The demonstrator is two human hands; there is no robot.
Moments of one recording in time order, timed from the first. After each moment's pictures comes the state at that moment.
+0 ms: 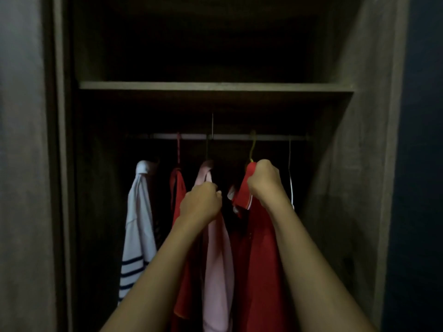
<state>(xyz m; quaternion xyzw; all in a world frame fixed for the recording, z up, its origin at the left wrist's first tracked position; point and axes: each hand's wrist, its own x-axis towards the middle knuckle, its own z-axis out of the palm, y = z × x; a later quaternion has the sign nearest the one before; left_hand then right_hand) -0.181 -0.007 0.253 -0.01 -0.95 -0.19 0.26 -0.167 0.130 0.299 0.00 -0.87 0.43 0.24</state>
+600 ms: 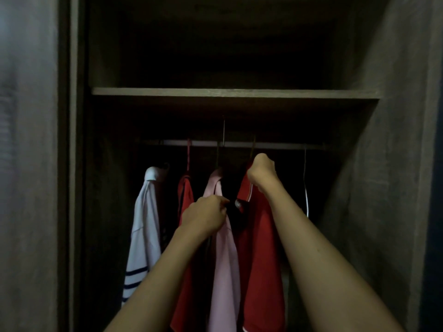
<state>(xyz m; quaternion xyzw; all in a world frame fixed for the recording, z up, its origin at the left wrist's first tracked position) -0.199 -0.024 0.283 -0.06 -0.95 -0.16 0.27 -0.246 0.101 0.363 0.03 -0.88 0.38 0.28</state>
